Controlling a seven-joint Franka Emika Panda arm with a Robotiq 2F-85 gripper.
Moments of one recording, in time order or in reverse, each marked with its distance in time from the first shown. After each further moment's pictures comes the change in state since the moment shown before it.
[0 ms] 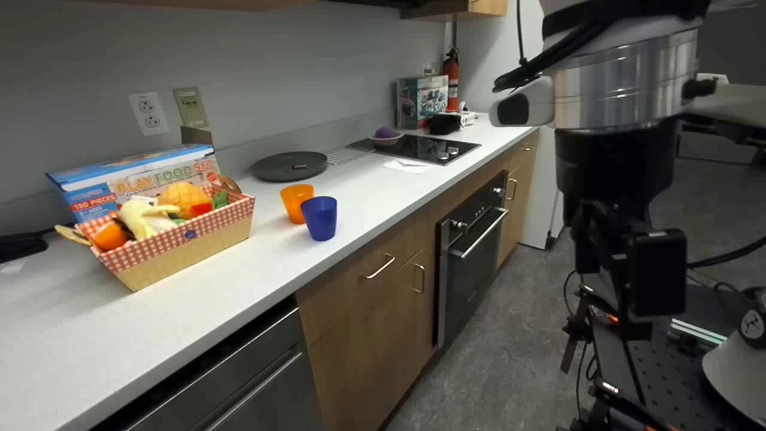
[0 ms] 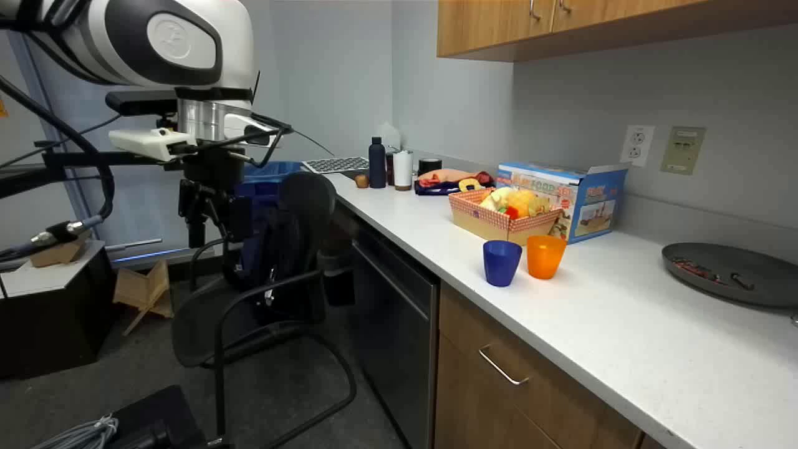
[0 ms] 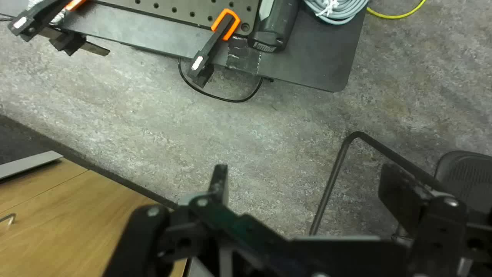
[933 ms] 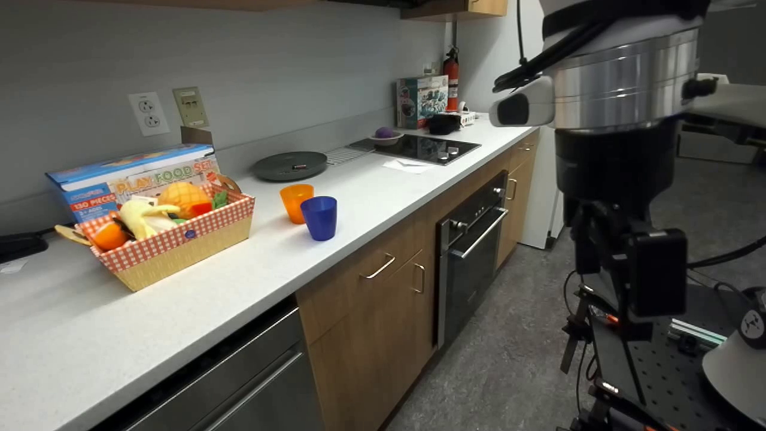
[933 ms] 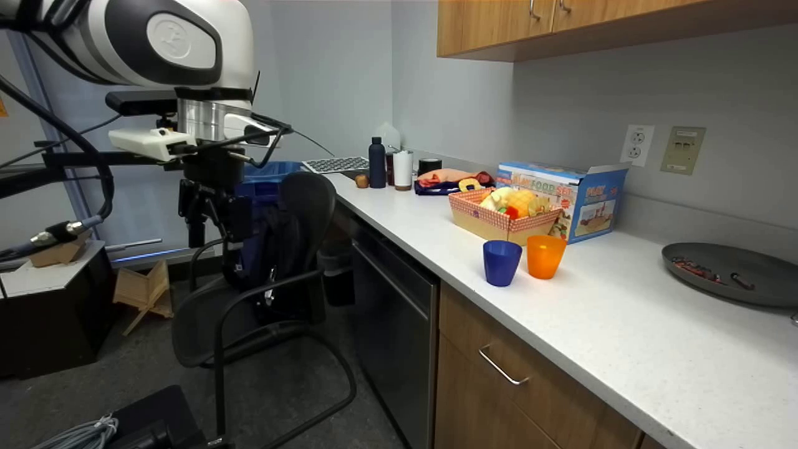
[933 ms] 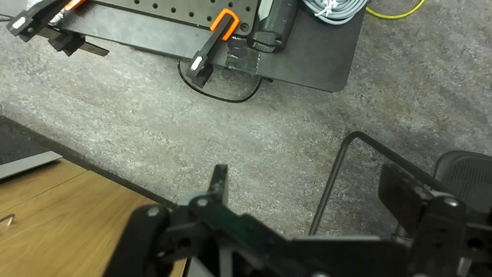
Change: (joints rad) arm 0.000 0.000 0.000 0.000 0.002 0.000 0.000
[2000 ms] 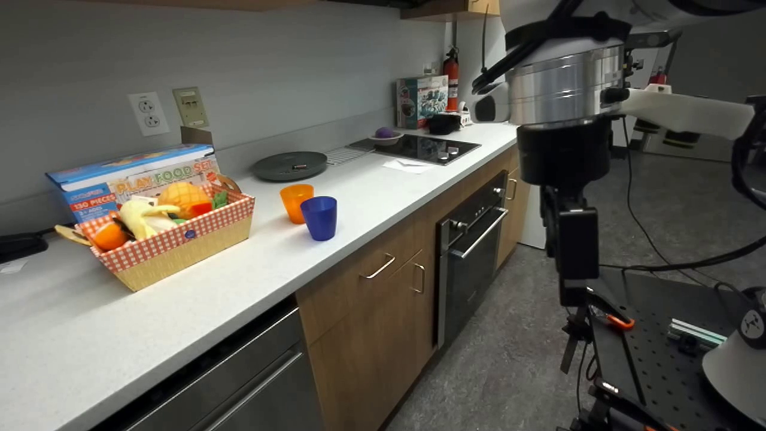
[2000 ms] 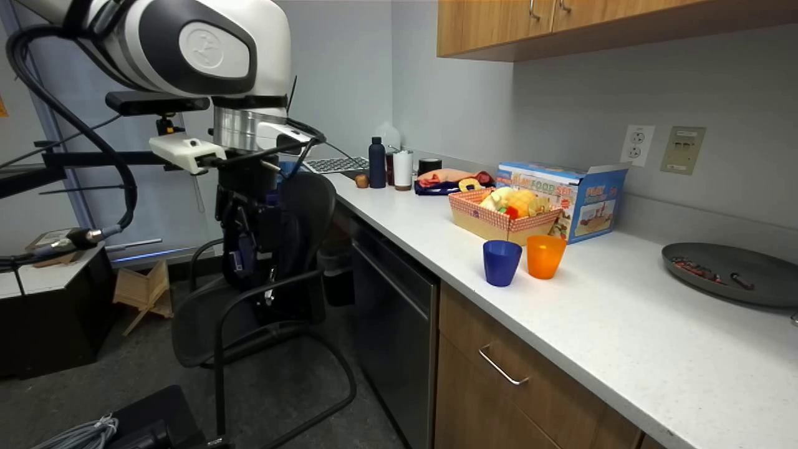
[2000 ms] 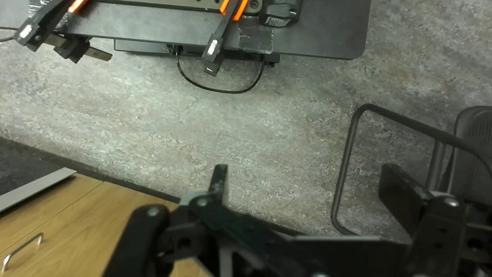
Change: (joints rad) arm -0.096 0.040 -0.040 0.000 -0.006 0.053 0.011
